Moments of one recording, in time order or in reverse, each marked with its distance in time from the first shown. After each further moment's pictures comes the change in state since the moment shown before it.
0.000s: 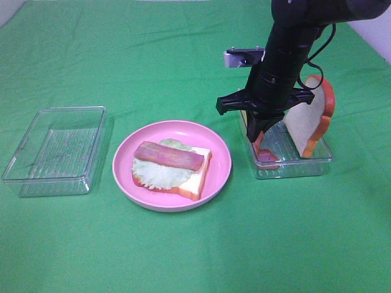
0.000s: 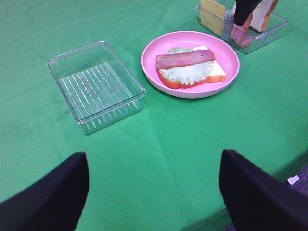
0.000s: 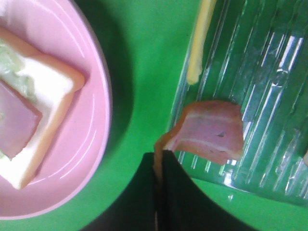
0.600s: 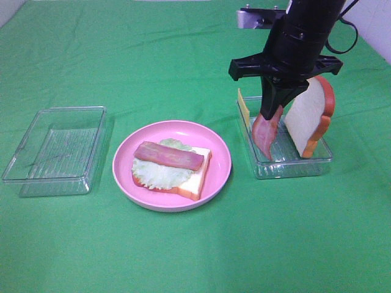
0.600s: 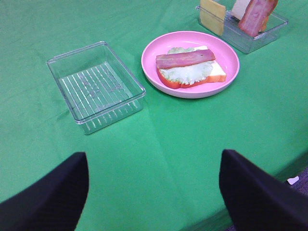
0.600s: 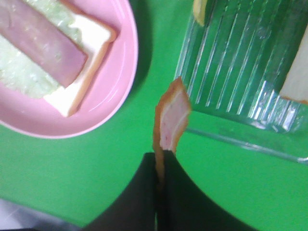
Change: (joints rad) left arm 0.000 0.000 0.000 0.000 0.000 0.000; right arm 0.000 -0.183 -0.018 0.029 0.212 -0.001
